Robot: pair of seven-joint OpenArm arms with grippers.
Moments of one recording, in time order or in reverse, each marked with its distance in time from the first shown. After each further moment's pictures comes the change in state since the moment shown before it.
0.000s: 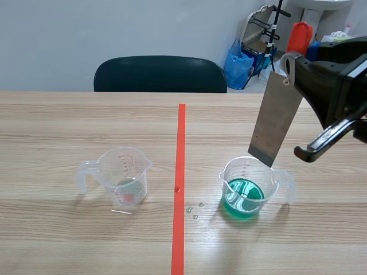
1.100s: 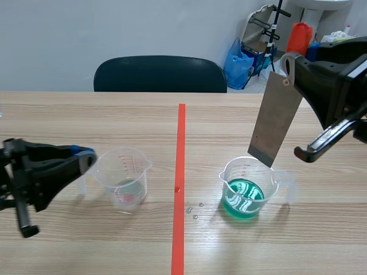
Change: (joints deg) left arm -63.8 -20.2 44.9 0.0 -15.6 -10.0 30.2; right arm 0.0 0.0 0.0 0.0 0.0 0.1 0.0
